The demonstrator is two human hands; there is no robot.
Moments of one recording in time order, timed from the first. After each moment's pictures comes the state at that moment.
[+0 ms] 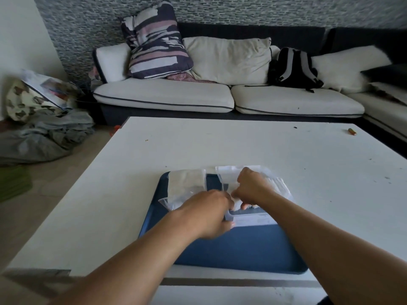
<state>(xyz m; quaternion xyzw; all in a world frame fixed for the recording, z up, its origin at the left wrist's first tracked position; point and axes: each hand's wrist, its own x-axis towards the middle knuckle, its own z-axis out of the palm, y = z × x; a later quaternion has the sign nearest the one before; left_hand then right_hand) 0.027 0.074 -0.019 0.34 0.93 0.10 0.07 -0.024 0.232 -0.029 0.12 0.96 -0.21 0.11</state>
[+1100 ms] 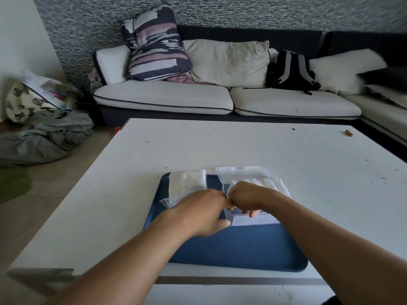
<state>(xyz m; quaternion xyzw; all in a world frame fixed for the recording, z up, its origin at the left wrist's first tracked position) 0.031 0.061 -0.006 0.35 0.92 0.12 0.09 -0.010 0.225 -0.018 0.03 0.94 -0.17 0.28</state>
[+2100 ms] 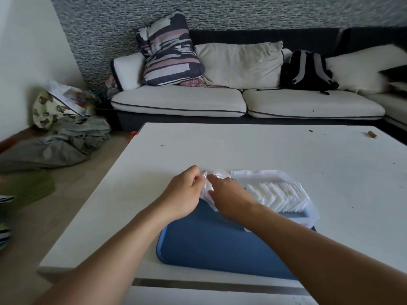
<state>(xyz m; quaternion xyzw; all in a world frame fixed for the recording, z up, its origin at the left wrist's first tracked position) 0.013 0.001 0.012 0.06 0.89 0.45 0.04 0.004 0.150 -0.011 -0.13 0.98 -0.17 0.02</state>
